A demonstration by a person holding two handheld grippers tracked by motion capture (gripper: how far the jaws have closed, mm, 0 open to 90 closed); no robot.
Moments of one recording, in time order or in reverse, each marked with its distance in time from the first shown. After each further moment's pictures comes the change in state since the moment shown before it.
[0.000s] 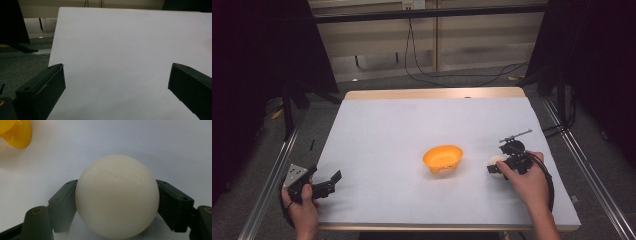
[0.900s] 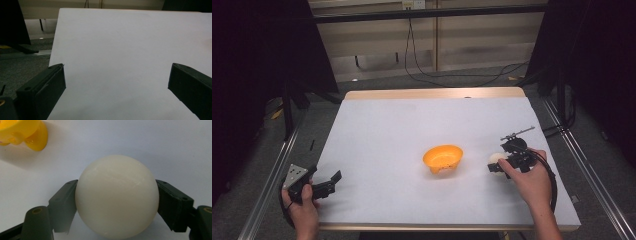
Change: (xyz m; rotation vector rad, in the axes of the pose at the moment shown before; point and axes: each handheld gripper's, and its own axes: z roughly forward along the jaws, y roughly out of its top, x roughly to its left) left arm 0.000 0.000 -0.001 -0.007 0.005 0.010; right arm 0.003 0.004 -0.017 -0.025 0.021 -0.049
